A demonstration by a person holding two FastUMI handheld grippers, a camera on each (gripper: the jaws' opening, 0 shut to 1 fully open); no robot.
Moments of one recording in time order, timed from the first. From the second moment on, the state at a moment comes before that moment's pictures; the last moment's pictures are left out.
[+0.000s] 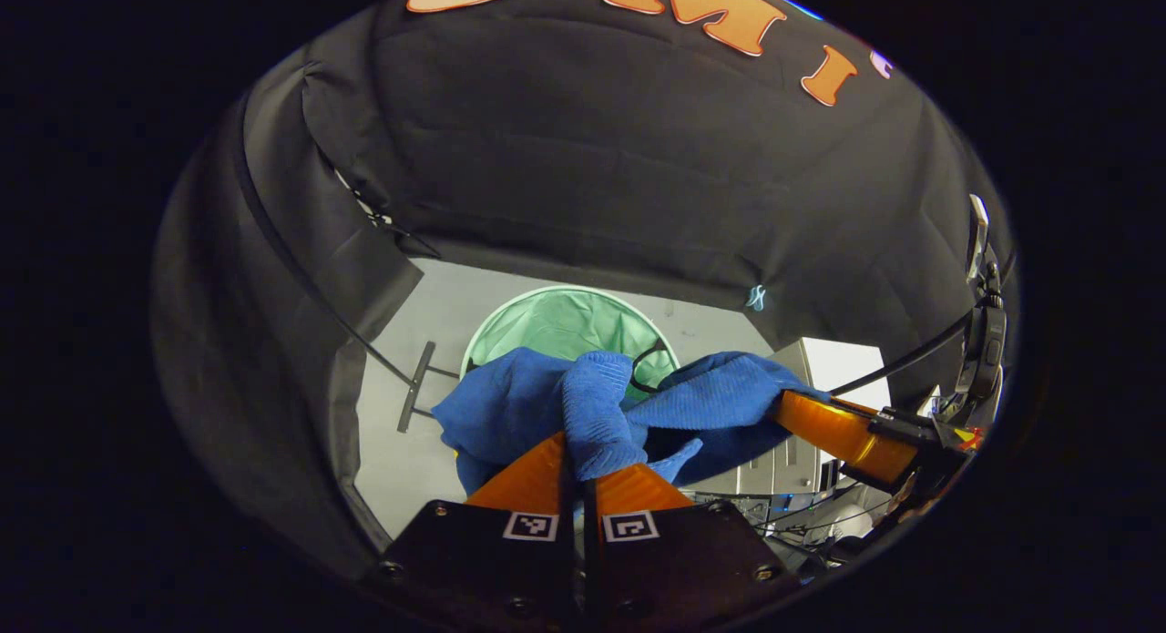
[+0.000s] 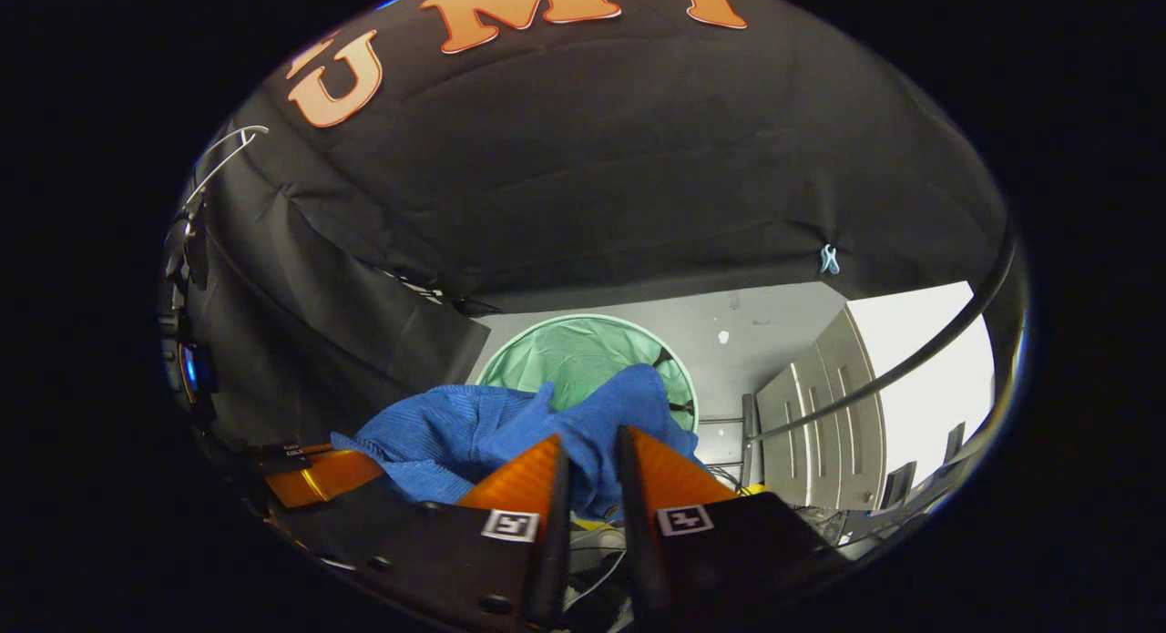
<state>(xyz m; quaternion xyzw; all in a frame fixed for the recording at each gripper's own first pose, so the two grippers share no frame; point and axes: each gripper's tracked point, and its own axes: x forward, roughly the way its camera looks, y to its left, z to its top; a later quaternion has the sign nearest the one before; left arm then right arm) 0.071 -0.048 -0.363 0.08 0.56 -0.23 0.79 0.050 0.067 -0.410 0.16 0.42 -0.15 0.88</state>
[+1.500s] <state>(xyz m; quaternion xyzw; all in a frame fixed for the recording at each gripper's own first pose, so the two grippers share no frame) 0.087 -0.033 -0.295 0.09 0.48 -0.18 0.86 0.005 0.034 -0.317 0.14 0.33 -0.18 0.92</state>
